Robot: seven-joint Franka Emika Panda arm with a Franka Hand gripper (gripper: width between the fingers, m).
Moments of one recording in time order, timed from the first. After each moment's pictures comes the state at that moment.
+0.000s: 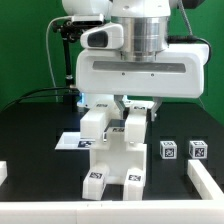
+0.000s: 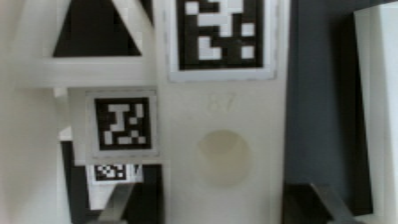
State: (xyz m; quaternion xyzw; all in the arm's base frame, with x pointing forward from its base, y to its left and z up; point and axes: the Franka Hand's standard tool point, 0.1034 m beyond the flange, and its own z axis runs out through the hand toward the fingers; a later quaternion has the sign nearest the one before) arm 0.562 0.035 0.120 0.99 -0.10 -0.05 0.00
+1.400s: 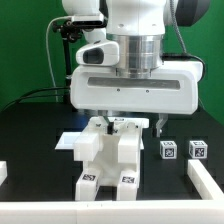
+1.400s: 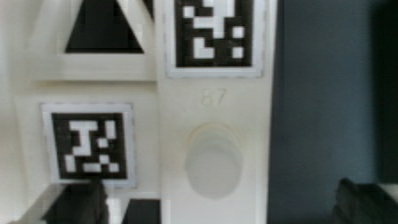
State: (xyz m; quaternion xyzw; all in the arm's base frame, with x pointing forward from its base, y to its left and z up) arm 0.568 0.026 0.097 1.00 -0.09 -0.03 0.01
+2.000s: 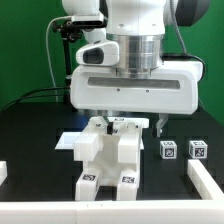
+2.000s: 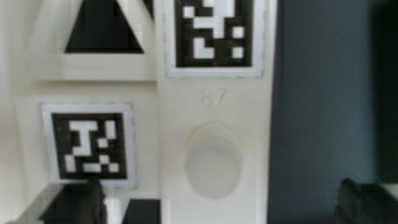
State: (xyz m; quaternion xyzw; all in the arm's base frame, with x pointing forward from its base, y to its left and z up) arm 0.568 0.026 0.097 1.00 -0.09 -0.03 0.01
